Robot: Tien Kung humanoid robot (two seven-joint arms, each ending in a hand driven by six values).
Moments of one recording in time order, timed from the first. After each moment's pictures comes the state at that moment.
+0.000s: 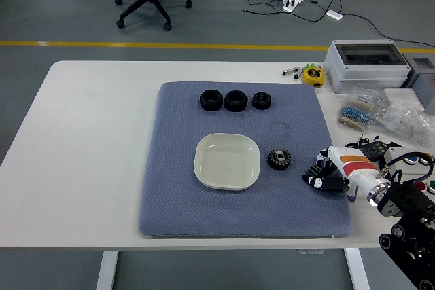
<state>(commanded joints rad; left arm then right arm) -0.15 0.14 -0.66 -0.21 0.90 0.20 0.15 0.34 -0.27 0.98 1.06 -2.08 -0.18 0.05</state>
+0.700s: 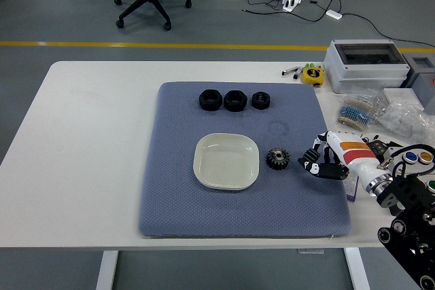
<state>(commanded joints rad) -0.15 0.14 -0.65 -0.21 0.89 0.20 0.14 0.34 -0.27 1.00 1.16 -2.06 -0.25 0.07</state>
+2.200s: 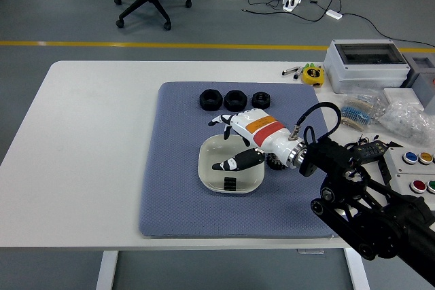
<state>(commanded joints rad) -0.15 0.15 -0.66 -0.22 0.92 0.20 0.16 0.63 -0.10 0.79 1.13 -2.14 -0.12 0.13</state>
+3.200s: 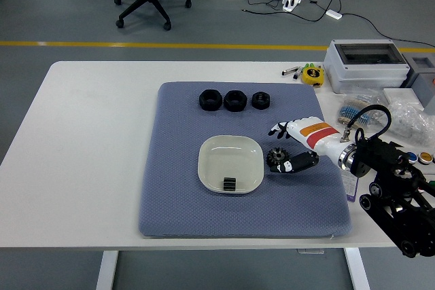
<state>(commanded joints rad) -0.14 0.14 -0.67 -0.22 0.93 0.20 0.17 0.57 -0.22 0.89 1.04 -2.20 0.01 0.17</state>
